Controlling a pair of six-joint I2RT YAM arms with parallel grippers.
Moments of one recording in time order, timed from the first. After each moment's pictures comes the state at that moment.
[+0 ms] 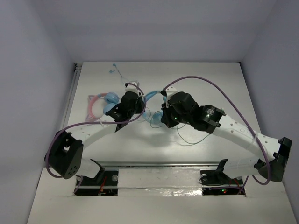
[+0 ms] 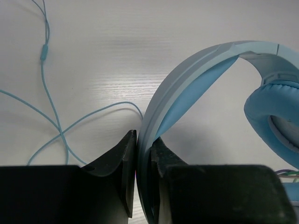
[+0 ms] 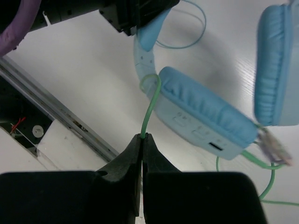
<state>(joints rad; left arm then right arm) -0.63 1.39 0.83 0.06 -0.23 -0.52 0.96 1.28 1.27 -0.67 0.12 0.37</state>
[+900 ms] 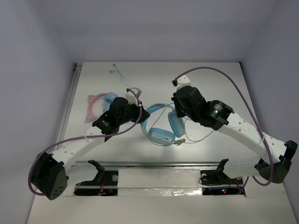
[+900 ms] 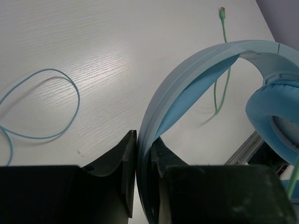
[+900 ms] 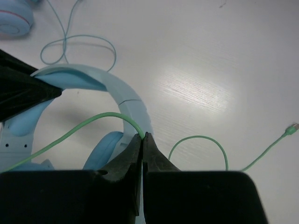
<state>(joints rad) -0.63 1.11 0.72 -0.04 0.19 -0.43 0.92 1.27 1.40 -0.81 0.47 0.29</state>
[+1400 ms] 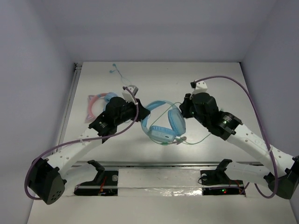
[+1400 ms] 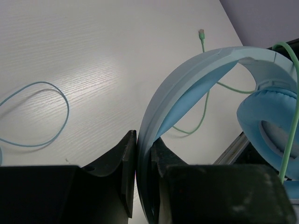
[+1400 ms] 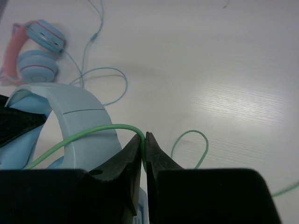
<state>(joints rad) -0.63 1.05 0.73 -0.02 0.21 -0.50 0.78 1.06 1.06 -0.48 0.38 0.44</state>
